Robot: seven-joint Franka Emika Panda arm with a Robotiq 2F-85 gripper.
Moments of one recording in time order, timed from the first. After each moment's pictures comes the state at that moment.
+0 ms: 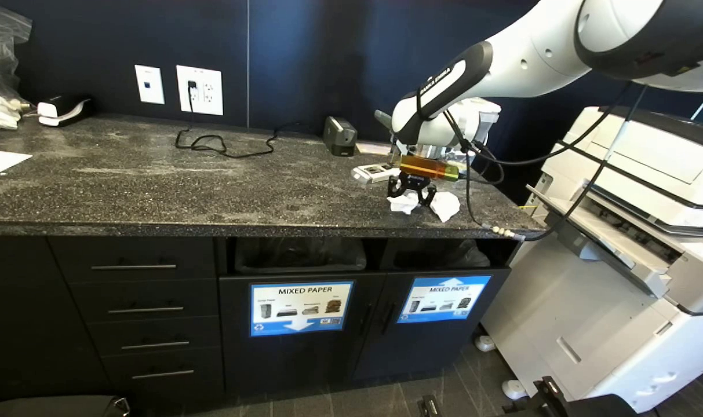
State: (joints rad) arm 0.07 0.77 -0.07 -1.53 0.02 2.33 0.29
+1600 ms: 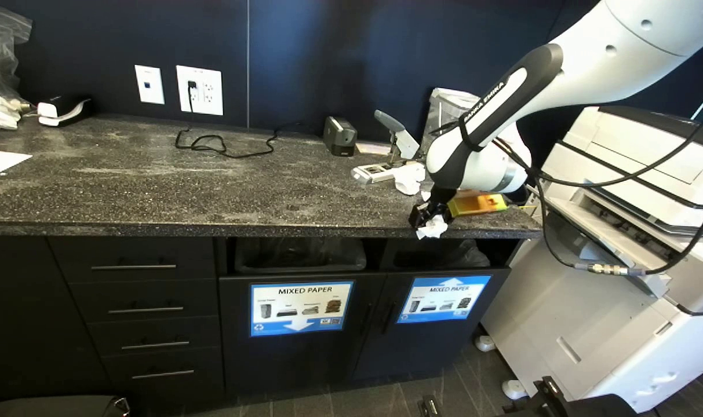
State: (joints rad) arm -0.06 0.49 0.02 -2.14 -0.02 2.86 -0.23
